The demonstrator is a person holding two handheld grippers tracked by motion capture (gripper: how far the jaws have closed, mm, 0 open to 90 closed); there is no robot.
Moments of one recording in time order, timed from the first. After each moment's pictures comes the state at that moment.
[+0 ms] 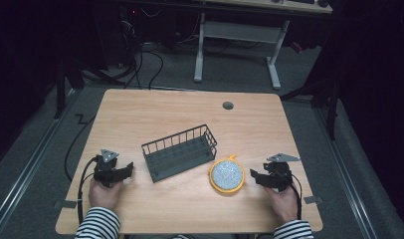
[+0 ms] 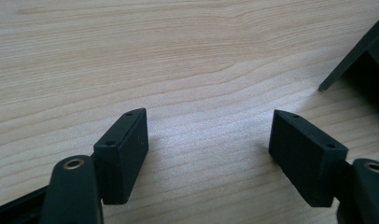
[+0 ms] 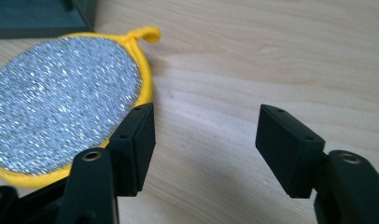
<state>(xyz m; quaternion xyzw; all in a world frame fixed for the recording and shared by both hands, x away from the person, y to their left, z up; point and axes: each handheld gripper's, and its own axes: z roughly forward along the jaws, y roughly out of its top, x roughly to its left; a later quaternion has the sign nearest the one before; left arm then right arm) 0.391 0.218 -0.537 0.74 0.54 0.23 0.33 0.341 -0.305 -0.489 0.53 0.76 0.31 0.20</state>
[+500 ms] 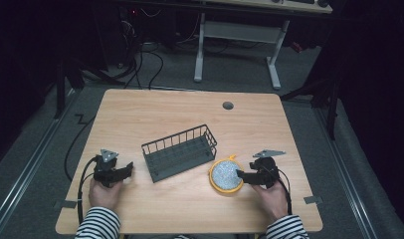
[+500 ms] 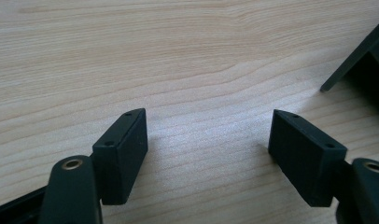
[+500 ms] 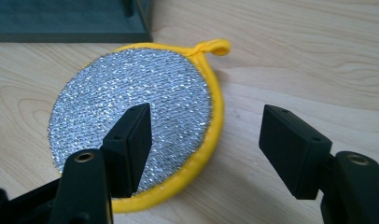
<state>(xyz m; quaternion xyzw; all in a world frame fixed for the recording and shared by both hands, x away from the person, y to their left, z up) 0.391 0.218 -0.537 0.74 0.54 0.23 0.33 0.356 -0.270 -0.487 0.51 0.79 0.31 0.13</state>
